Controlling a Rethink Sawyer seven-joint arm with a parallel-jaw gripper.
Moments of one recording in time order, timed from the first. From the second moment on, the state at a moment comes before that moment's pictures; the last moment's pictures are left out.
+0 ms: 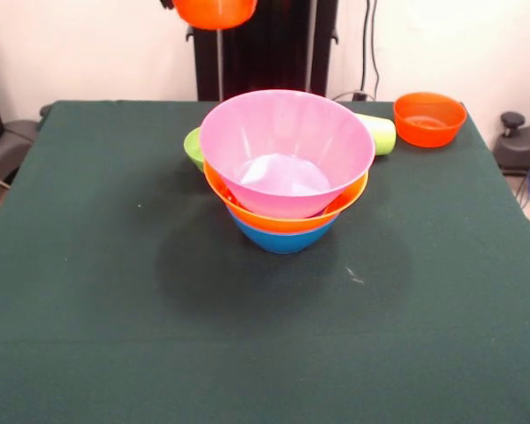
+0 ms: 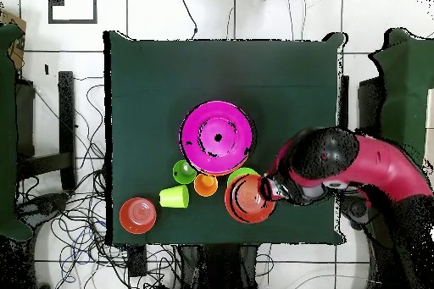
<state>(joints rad) -0.89 -0.85 0.55 1.78 -0.33 1.35 1.39</state>
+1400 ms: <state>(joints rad) -0.72 -0.61 0.56 1.47 -0.34 1.34 1.39</state>
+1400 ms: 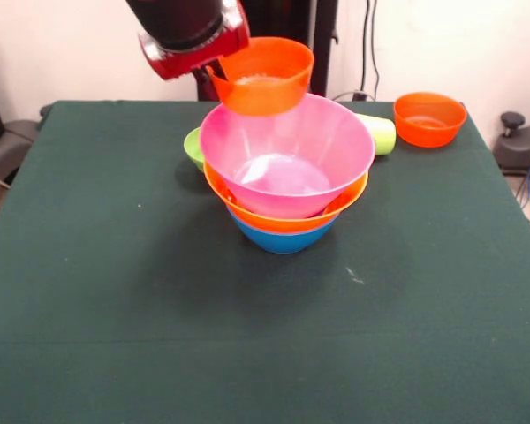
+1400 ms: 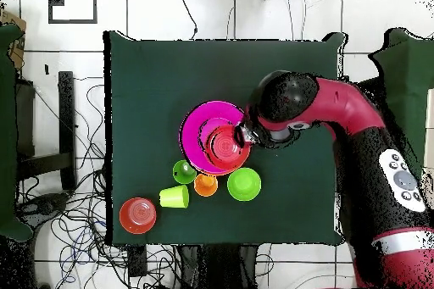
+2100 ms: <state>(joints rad) -0.68 -0.55 0.54 1.47 -0.38 1.28 1.39</state>
